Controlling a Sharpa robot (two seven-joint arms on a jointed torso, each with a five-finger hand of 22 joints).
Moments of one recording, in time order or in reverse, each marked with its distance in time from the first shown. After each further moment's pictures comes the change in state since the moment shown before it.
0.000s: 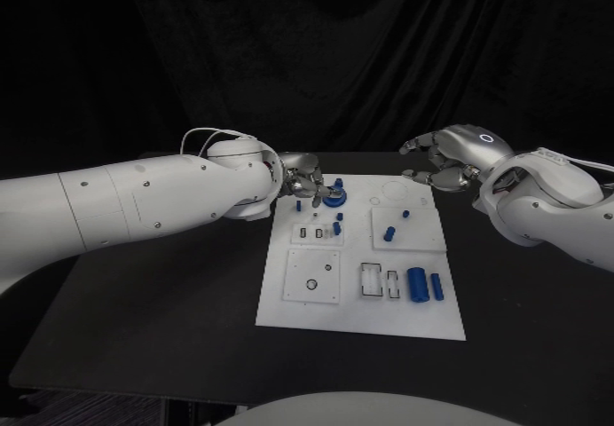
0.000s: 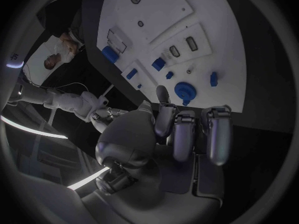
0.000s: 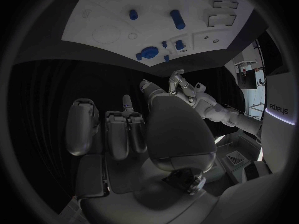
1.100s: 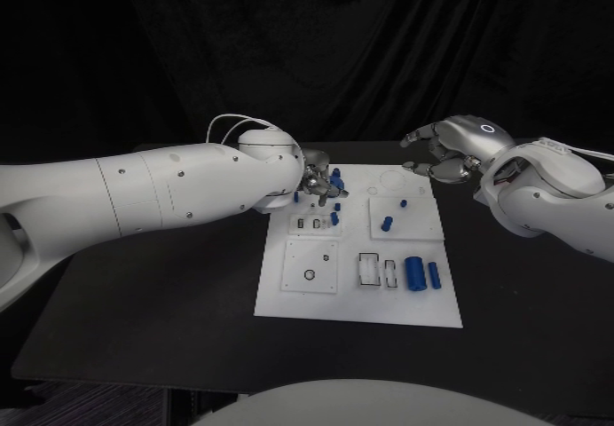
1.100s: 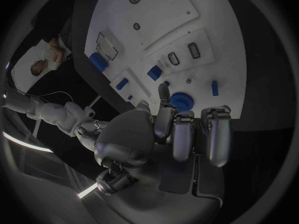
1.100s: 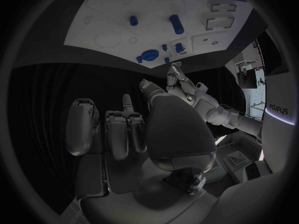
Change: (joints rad) left arm -0.008 0.100 0.000 -0.040 -0.025 0.067 -0.180; left_hand -0.009 -0.022 -0.010 -0.009 0.047 0.063 0.019 -0.252 -0.037 0.015 -0.016 0.000 0.000 0.000 -0.007 0.000 0.000 0.000 0.014 -0.007 -0.006 0.000; right arm -0.004 0.004 0.000 -0.003 0.001 0.013 0.000; right_hand 0.000 0.000 0.000 0.000 0.000 0.016 0.002 0.004 -0.003 0.000 0.000 0.000 0.000 0.000 0.000 0.000 0.000 0.000 0.004 0.004 0.000 0.001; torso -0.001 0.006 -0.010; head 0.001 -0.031
